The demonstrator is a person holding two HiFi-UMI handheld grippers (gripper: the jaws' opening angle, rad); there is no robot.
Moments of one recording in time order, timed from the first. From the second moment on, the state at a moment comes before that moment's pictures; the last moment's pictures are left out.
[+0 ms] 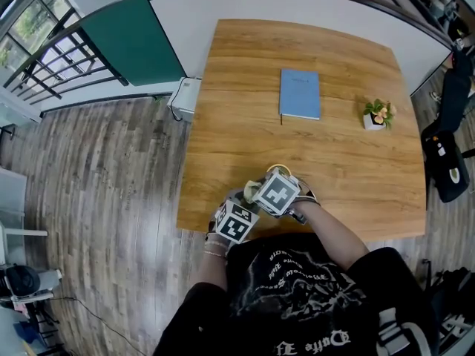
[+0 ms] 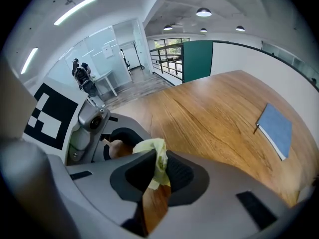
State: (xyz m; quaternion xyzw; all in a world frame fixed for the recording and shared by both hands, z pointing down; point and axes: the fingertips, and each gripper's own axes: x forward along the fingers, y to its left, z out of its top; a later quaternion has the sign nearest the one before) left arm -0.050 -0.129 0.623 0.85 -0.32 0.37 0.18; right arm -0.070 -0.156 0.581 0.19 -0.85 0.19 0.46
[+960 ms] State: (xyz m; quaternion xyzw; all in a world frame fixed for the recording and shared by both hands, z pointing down) left arm -0.049 -0.129 0.622 0.85 -0.33 0.37 0.18; right arm -0.009 -0.185 0.578 0.26 -0.83 0.14 0.48
